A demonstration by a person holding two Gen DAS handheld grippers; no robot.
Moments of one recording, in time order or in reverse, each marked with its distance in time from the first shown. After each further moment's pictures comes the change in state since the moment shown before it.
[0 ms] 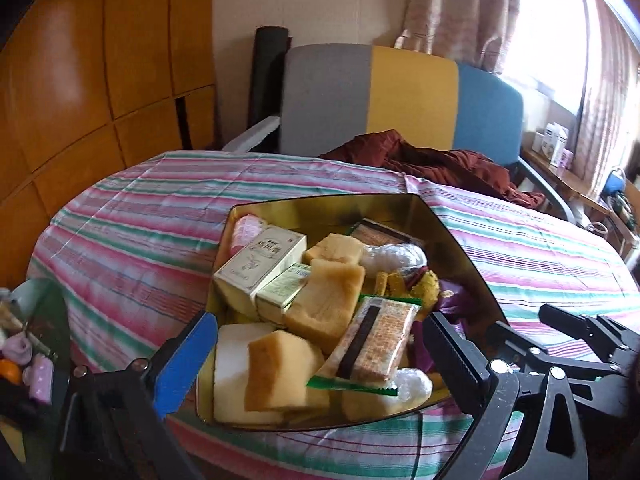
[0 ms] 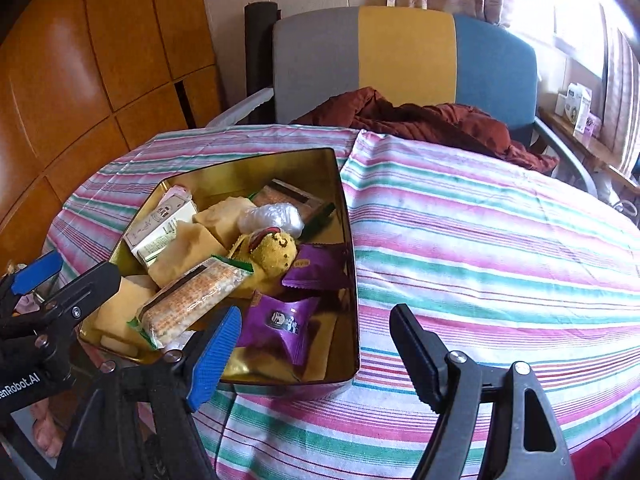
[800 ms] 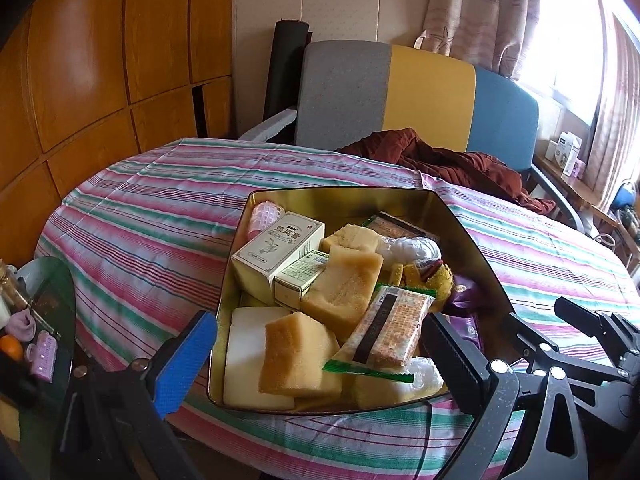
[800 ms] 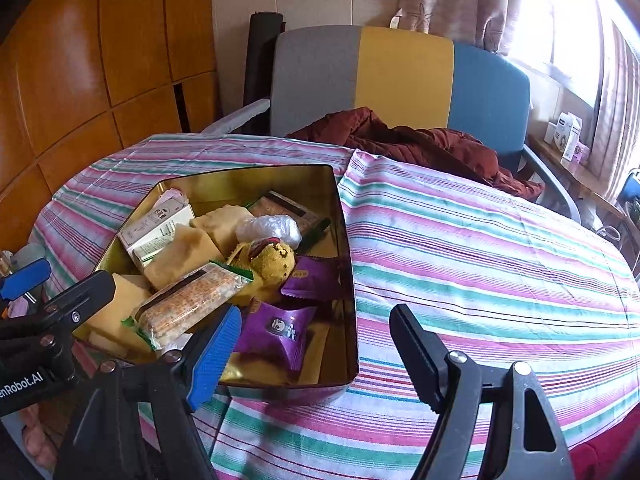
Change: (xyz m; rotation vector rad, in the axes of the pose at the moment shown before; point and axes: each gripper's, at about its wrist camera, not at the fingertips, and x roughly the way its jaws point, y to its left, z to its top) left arm -0.002 0.011 -0.008 -0.043 0.014 0.024; right arm -0.005 0.019 -0.002 -0.055 -0.053 -0.074
